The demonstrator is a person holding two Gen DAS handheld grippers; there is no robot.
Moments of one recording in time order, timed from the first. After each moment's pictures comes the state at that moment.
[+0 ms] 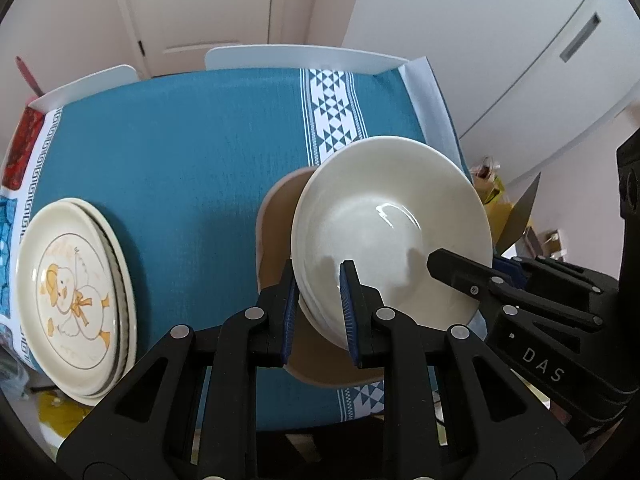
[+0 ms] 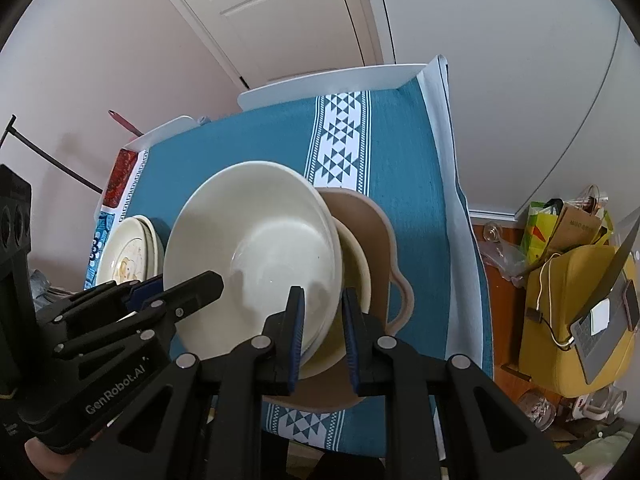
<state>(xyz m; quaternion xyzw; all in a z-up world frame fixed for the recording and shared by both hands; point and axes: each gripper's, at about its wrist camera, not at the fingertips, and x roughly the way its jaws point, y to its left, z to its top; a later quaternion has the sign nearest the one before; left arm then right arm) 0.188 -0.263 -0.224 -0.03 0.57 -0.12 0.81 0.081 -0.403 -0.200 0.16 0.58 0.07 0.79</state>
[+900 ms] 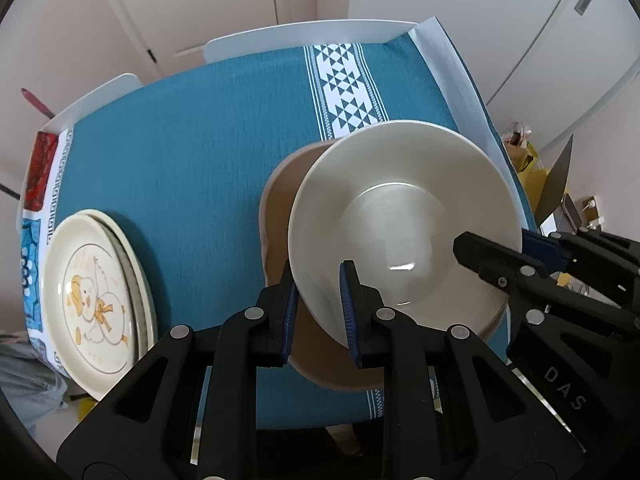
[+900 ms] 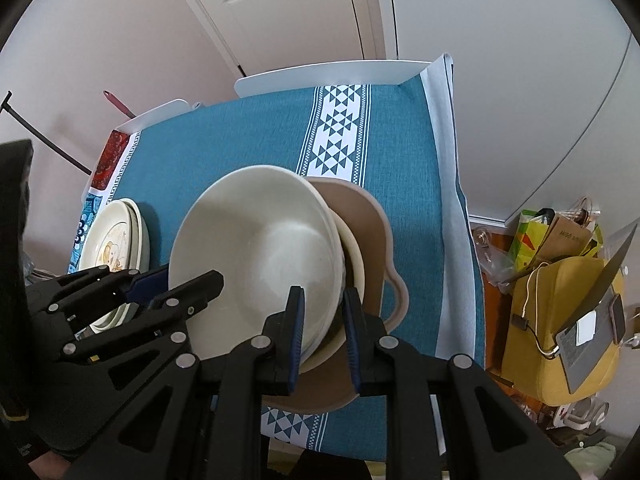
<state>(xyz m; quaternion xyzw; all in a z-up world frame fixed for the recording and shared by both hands) 0.199 -0.277 -0.243 0.06 0.59 -0.08 0.80 0.080 -0.395 -0.205 0.12 0.59 0.06 0.80</state>
